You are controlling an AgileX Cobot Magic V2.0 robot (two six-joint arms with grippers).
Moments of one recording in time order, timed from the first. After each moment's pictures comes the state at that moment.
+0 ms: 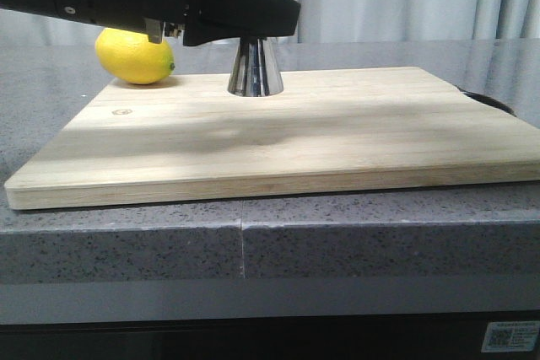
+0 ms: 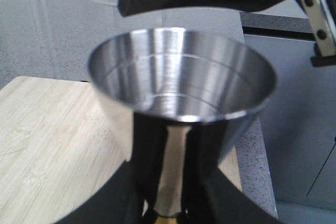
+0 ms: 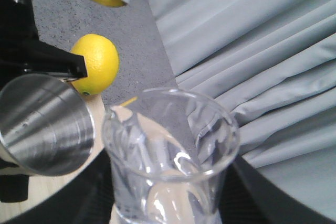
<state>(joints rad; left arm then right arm) -0.41 1.69 -0.98 -1.75 1.06 2.19 0.55 1.26 -0.95 -1.12 -0.13 0.08</state>
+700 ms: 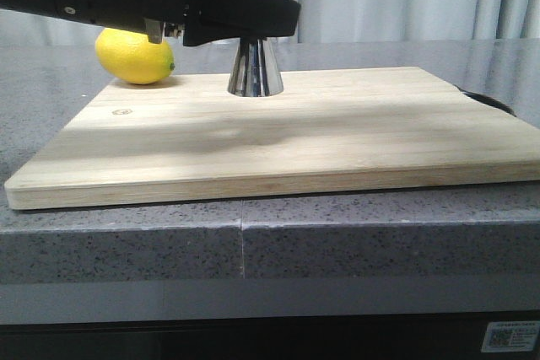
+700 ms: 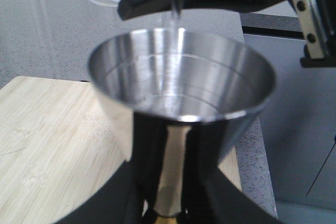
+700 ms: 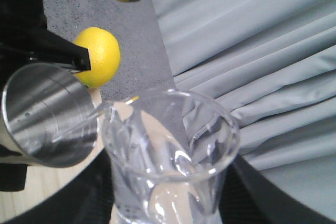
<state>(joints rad) -0.41 1.69 -0.98 -1.75 1.06 2.19 0.55 1.26 -0.95 -1.20 -0.13 0.08</state>
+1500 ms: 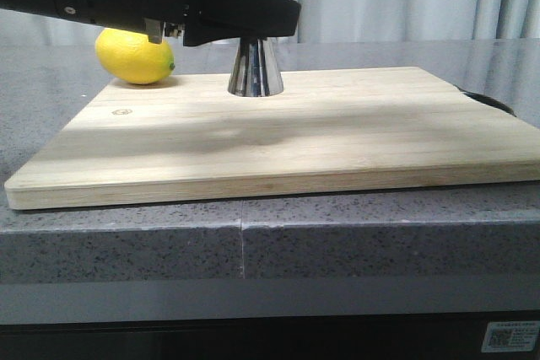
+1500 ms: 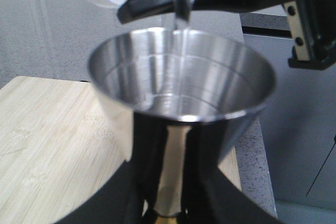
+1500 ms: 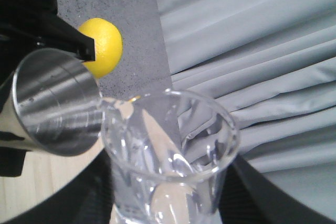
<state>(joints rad) -0.41 1.69 -0.98 -1.75 1.06 2.19 0.55 1.26 -0.95 -1.29 -0.13 0.08</state>
